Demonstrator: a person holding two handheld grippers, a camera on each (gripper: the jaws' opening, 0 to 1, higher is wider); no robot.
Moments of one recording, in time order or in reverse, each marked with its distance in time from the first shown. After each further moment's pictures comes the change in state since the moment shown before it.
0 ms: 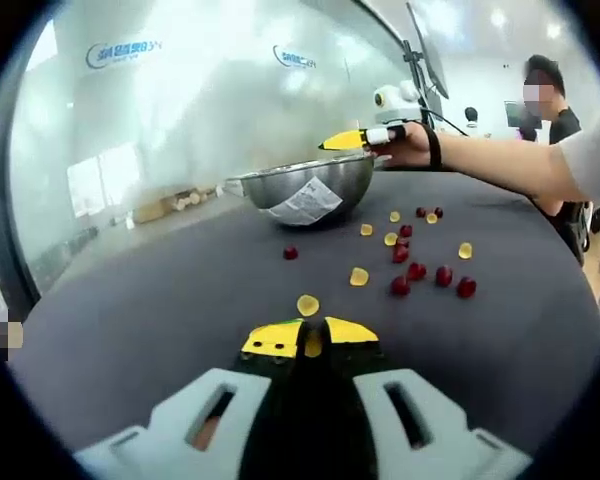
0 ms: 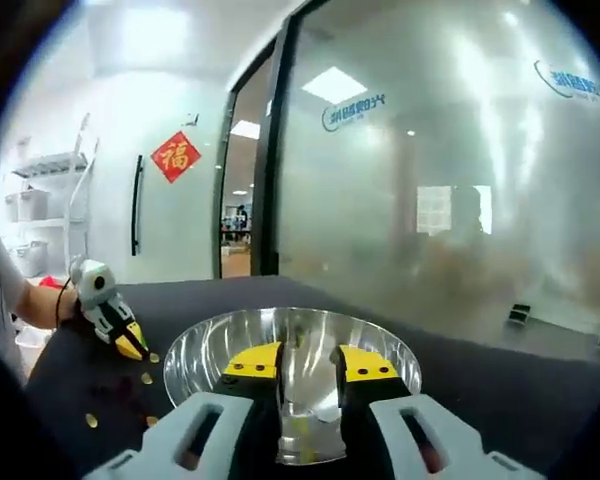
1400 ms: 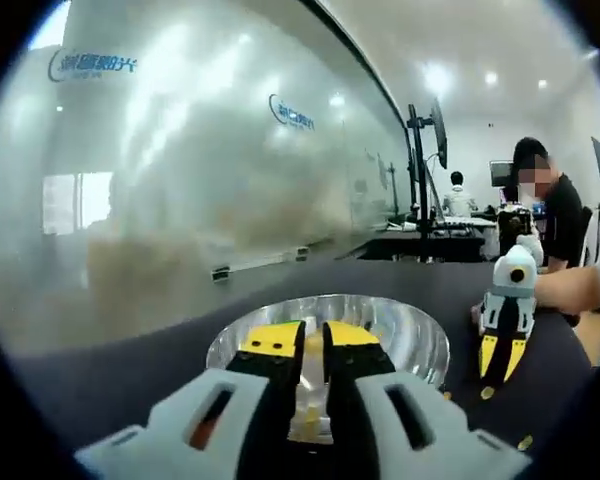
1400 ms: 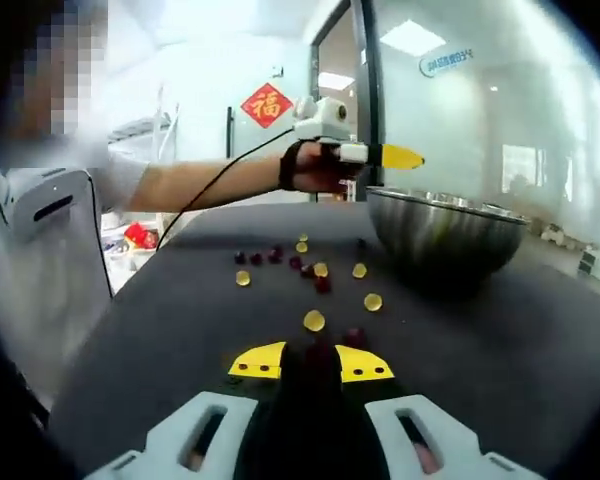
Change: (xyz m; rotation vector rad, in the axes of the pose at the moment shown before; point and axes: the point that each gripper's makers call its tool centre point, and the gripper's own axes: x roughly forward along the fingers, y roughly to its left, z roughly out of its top) left arm 0.161 0.016 0.171 -0.034 -0.234 -0.134; right arm -0.117 0.120 -0.120 -0.052 0.230 0.402
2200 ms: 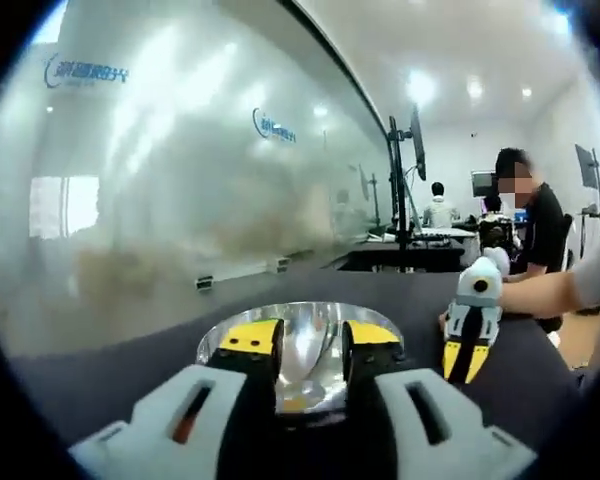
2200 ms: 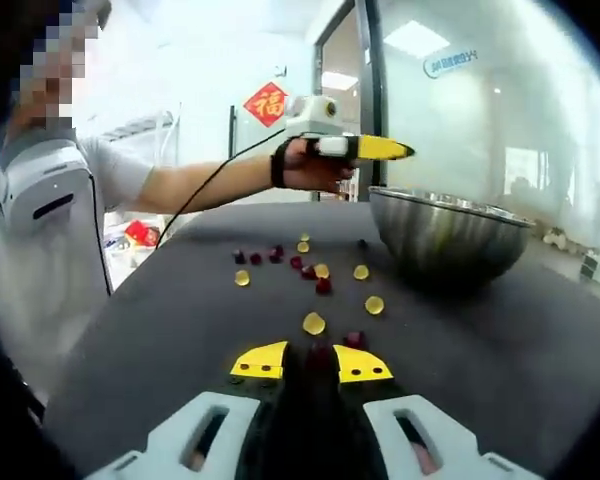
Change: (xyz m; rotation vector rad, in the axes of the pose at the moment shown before) left arm -0.069 -0.017 0.020 -0.052 -0.098 -0.074; right arm 0.006 -0.002 0.002 -0.023 -0.002 0.002
